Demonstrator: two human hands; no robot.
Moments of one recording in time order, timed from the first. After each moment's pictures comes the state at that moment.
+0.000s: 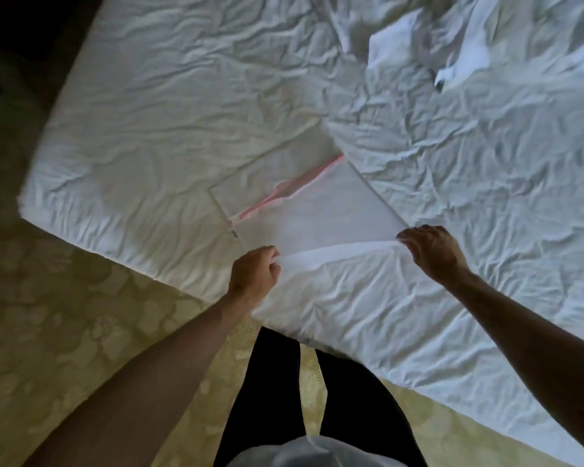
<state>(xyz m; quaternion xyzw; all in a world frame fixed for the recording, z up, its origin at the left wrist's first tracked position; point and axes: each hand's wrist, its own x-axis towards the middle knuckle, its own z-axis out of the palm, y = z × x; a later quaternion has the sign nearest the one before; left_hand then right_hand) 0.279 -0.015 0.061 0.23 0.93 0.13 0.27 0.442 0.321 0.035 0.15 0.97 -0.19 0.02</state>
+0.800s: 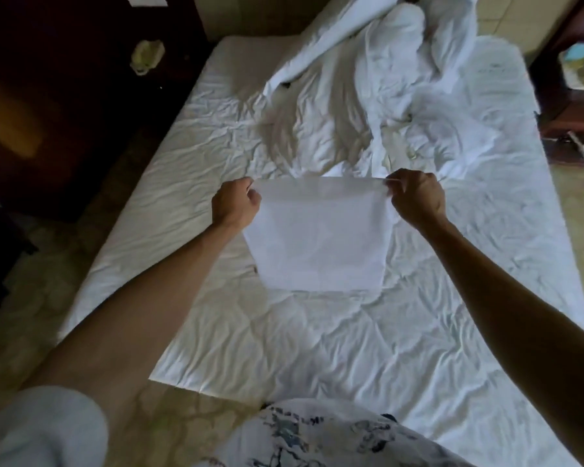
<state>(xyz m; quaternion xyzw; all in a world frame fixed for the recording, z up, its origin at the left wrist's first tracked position) 0.103 0.129 0.340 0.29 0.94 0.19 0.04 0.335 0.374 0.345 0.39 0.89 -0.20 -0.14</state>
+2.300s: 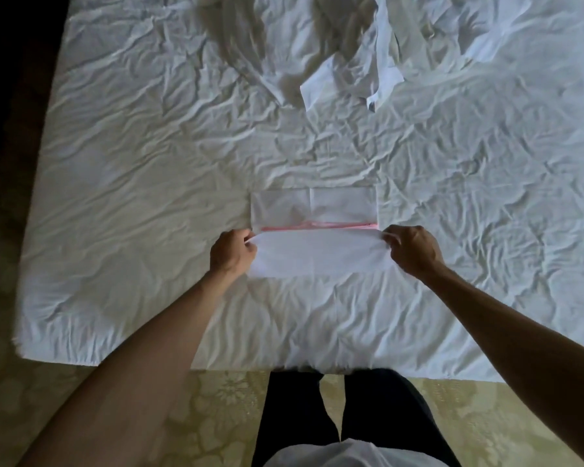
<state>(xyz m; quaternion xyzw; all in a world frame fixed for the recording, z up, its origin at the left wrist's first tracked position) 0.105 0.052 0.109 0.27 0.91 0.09 0.31 0.388 0.277 0.107 0.46 0.85 -0.25 0.10</state>
